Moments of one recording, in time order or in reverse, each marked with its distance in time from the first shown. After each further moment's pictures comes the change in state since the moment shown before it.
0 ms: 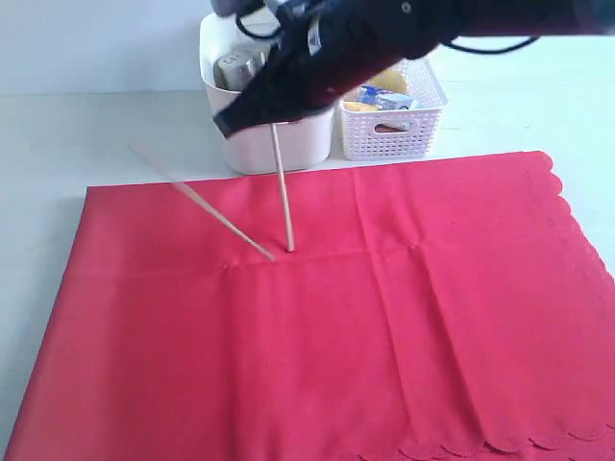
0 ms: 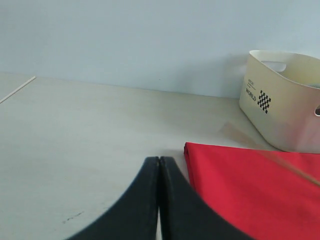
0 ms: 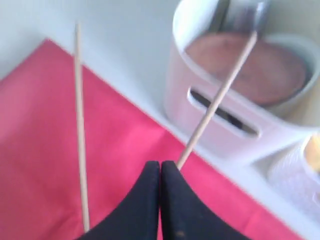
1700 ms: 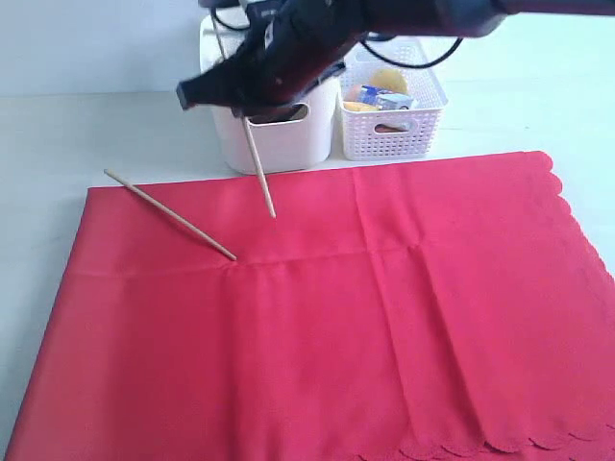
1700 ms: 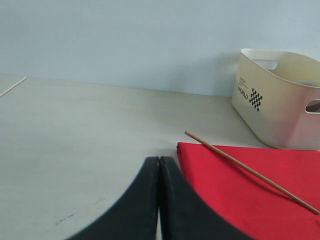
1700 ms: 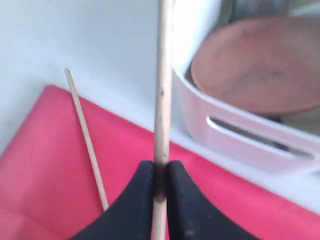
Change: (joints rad) left arm -0.028 0.000 0.000 0.000 0.000 0.000; right arm -0.031 0.209 -0.239 0.184 0.061 0.089
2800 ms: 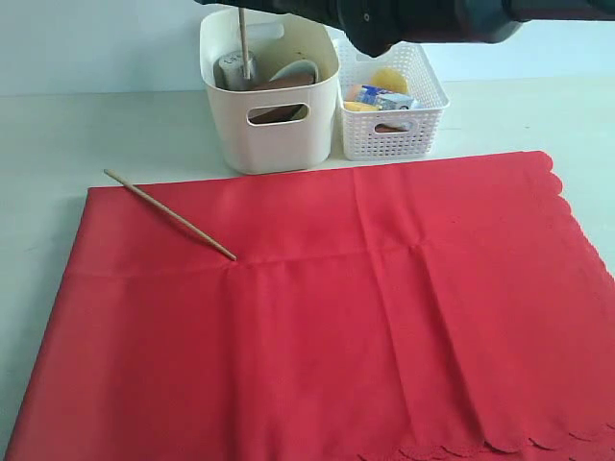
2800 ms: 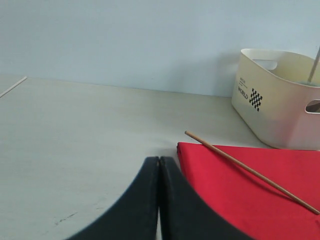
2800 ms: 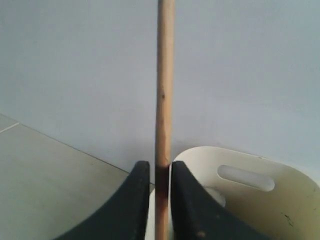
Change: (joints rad) left arm 0.000 0.000 0.000 0.000 0.000 0.000; right arm -0.103 0.075 0.000 -0.131 -0.701 0.000
